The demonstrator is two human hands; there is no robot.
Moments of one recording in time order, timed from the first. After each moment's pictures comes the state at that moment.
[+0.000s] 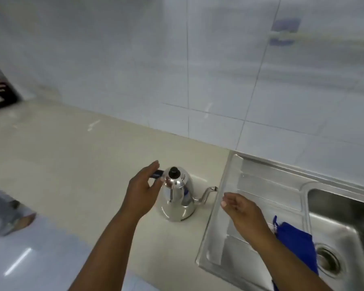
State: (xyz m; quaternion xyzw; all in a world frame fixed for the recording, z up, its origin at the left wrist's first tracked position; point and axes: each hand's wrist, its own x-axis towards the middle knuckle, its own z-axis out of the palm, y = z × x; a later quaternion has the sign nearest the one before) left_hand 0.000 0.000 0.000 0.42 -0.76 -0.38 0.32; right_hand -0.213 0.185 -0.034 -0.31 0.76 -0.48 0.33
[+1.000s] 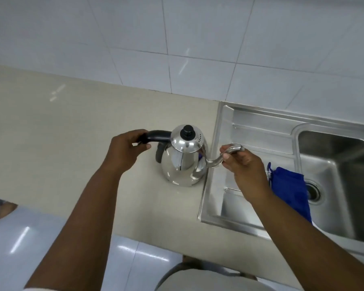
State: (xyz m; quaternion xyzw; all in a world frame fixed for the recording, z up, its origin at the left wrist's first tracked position) left_hand 0.001 -0.072 -0.030 0.40 -0.82 -0.38 0.17; right_hand -0.199 0.165 -0.061 -0.18 0.68 -0.64 0.30
